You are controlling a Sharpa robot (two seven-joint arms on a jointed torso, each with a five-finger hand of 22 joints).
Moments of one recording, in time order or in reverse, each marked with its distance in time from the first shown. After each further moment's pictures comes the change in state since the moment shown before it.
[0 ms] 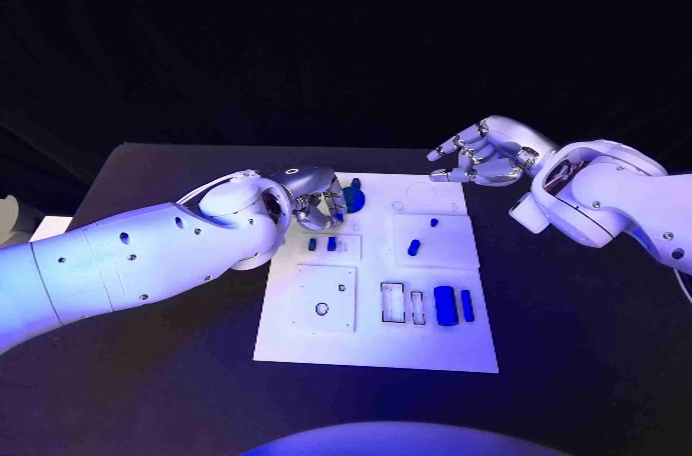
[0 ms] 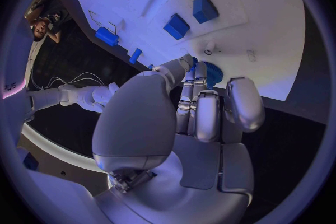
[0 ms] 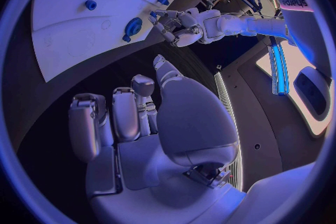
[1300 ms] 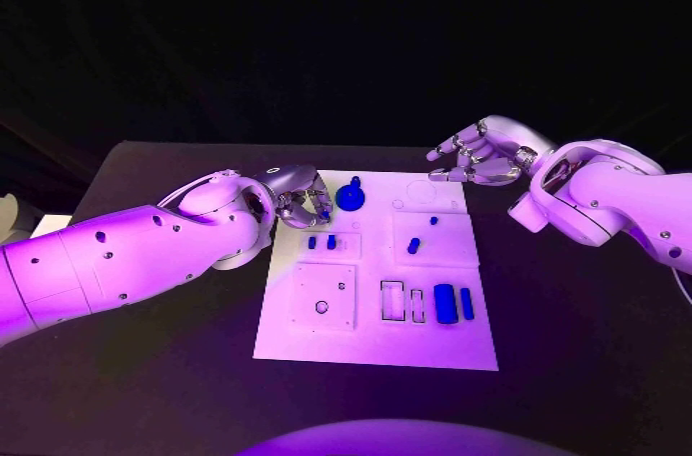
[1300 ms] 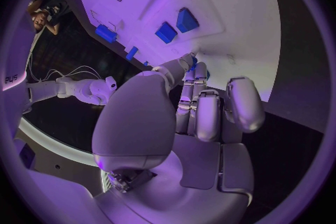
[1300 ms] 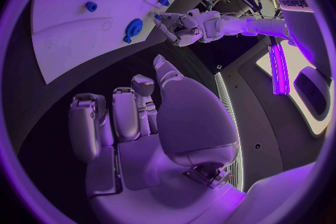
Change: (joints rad) left arm -0.004 -0.056 0.001 0.013 0.061 -0.012 0.012; left_hand -0.008 0.000 0.000 0.000 0.000 0.004 0.004 -0.002 -0.003 0.000 0.000 -0.004 0.000 0.000 0.000 0.000 -0.003 0.000 0.000 0.000 0.005 0.004; right arm -0.004 0.005 0.000 -0.006 0.000 0.002 0.002; right_hand 0.000 0.000 -0.001 -0.001 0.000 0.000 0.000 0.000 0.000 0.000 0.000 0.000 -0.001 0.000 0.000 0.000 0.000 0.000 0.000 0.000 0.000 0.000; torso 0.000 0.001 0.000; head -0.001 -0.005
